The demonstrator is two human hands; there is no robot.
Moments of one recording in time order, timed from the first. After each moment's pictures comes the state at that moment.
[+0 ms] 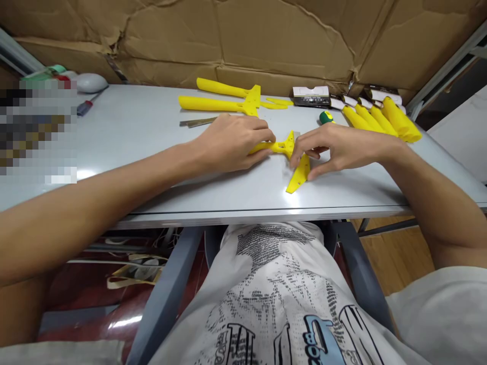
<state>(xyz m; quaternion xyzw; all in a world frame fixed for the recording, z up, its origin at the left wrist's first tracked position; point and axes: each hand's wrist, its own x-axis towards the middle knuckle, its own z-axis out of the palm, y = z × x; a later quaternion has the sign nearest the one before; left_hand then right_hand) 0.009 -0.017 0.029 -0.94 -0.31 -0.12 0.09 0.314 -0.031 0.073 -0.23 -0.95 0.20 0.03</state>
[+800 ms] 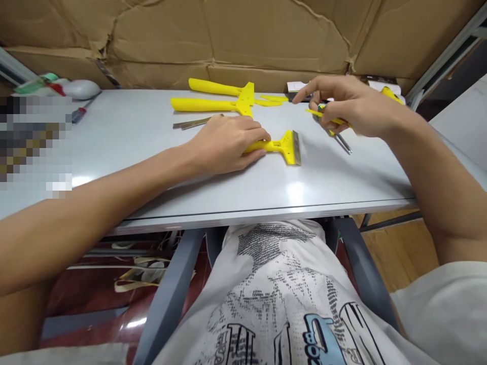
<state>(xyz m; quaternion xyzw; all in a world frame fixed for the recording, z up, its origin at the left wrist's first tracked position) 0.010 -0.019 0.029 -0.94 -0.32 -0.11 0.10 0.331 -0.025 0.089 -0.44 -0.81 0.31 0.23</state>
